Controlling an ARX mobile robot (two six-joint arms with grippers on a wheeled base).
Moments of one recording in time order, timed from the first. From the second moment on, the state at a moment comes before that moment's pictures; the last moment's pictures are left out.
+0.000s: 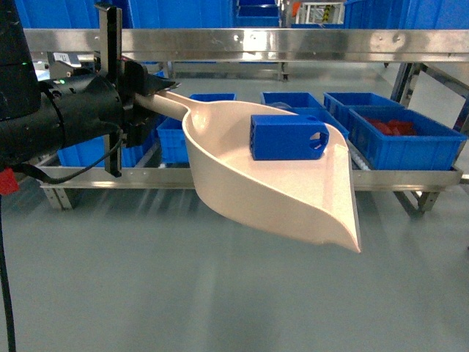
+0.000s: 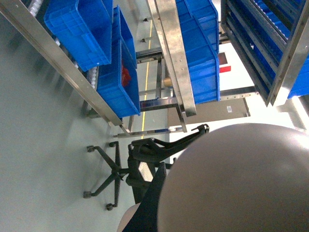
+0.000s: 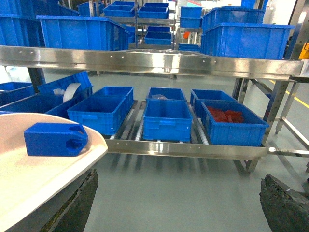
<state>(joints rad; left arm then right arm) -0.17 1.98 0.94 0.99 0.32 -1.34 0.16 0.58 0.21 0.35 0.16 -0.02</state>
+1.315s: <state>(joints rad) -0.17 1.98 0.94 0.99 0.32 -1.34 0.16 0.58 0.21 0.35 0.16 -0.02</state>
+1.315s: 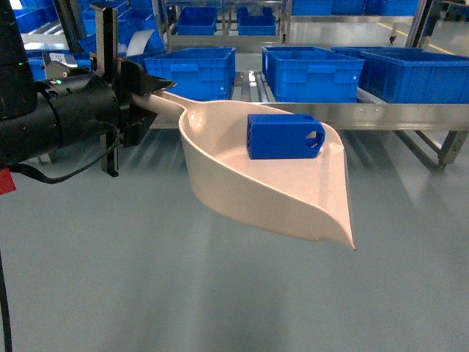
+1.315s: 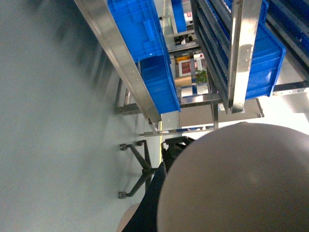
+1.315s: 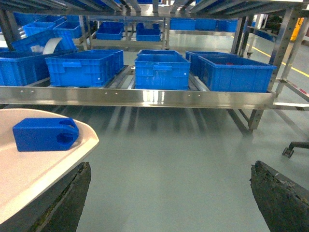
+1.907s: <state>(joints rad) -0.17 1.98 0.94 0.98 0.32 -1.34 0.16 0.58 0.21 0.35 0.16 -0.02</state>
